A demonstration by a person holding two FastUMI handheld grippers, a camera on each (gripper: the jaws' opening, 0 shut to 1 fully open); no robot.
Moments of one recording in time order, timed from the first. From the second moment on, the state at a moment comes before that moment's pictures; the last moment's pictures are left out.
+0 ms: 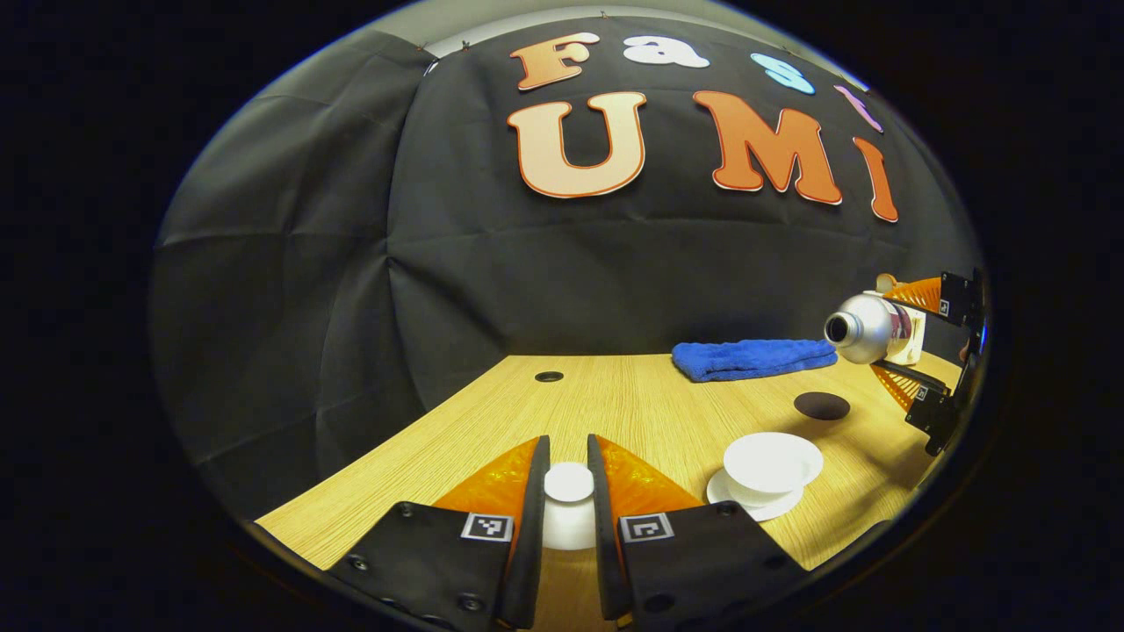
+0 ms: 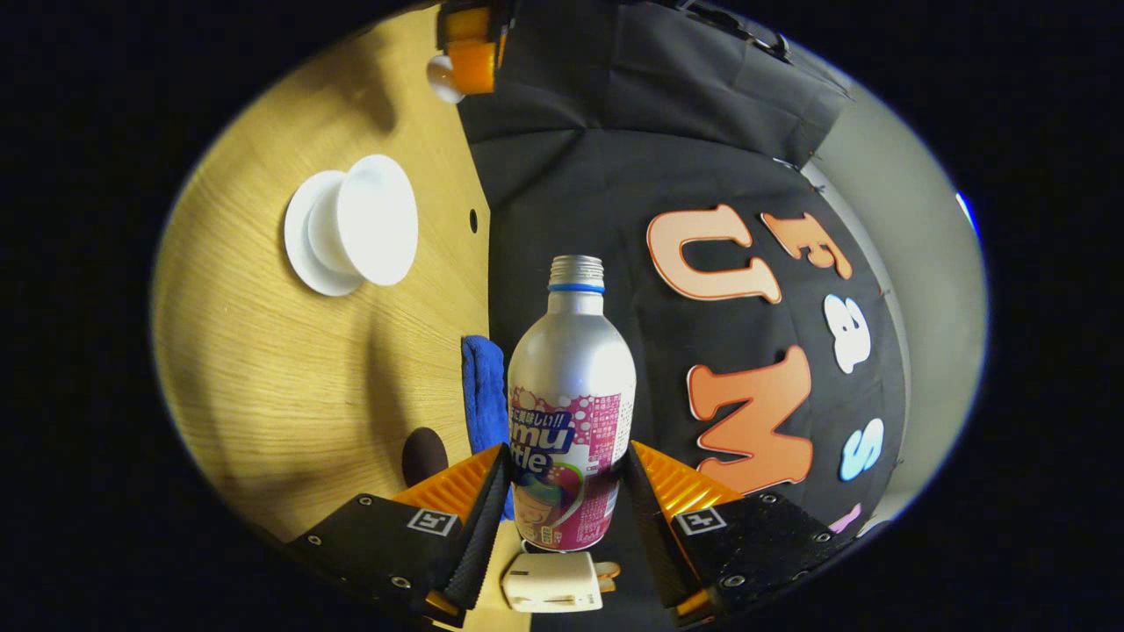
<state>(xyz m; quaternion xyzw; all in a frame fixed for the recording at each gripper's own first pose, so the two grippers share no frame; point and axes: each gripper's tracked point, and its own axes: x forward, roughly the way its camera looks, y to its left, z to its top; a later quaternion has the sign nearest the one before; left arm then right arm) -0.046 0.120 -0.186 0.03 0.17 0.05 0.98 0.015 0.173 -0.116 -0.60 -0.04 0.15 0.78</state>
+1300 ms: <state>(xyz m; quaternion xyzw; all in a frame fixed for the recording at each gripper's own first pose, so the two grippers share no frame) -0.054 0.133 -0.183 0.02 0.17 0.06 0.98 0.013 0.190 -0.097 -0.73 -0.18 0.13 0.65</state>
